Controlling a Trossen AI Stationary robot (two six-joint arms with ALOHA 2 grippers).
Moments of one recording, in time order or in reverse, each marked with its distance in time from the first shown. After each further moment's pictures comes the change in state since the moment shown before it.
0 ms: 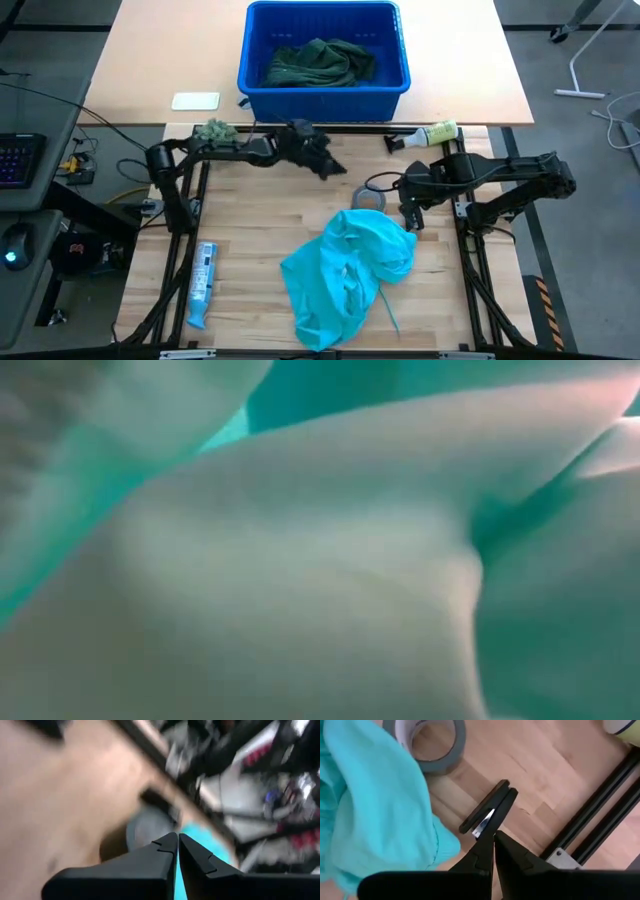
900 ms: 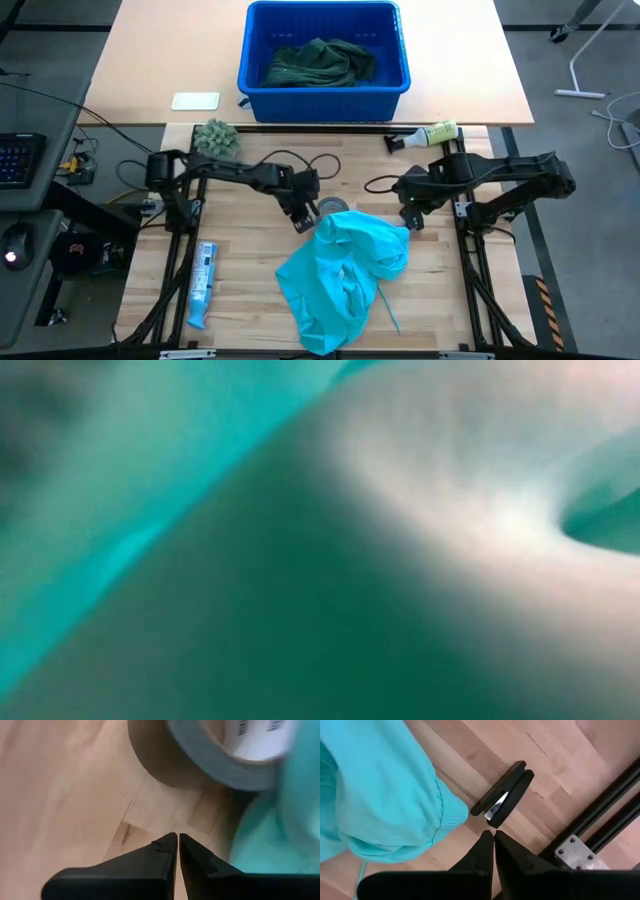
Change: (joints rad) left arm -0.225 0.012 -0.011 -0.700 -0.261 0.185; right arm 0.005 0.006 0.000 -0.003 -0.112 -0.016
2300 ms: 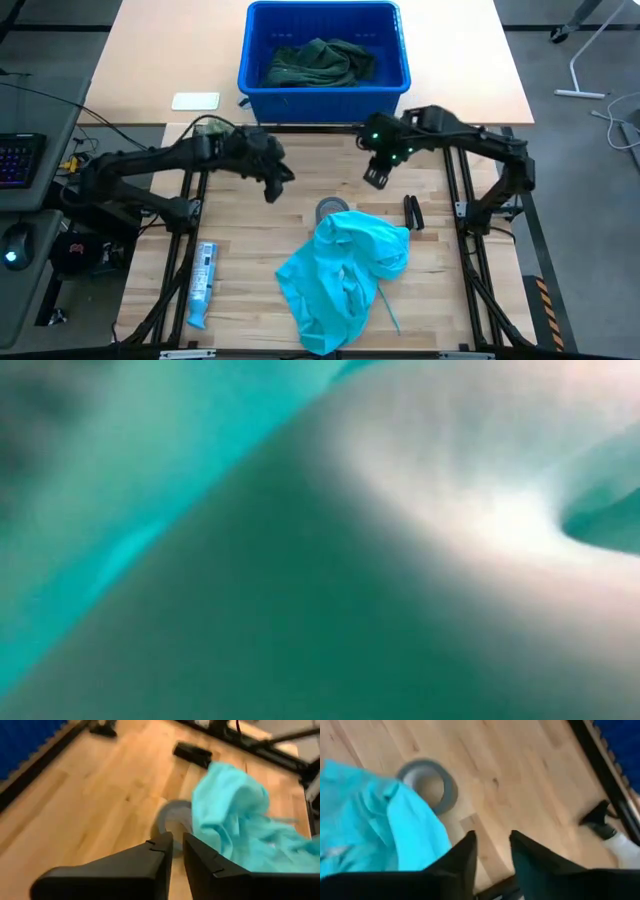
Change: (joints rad) left arm 0.064 -0.569 0.008 -0.060 -0.163 0.168; right arm -0.292 0.338 0.504 0.128 -0.061 -0.642
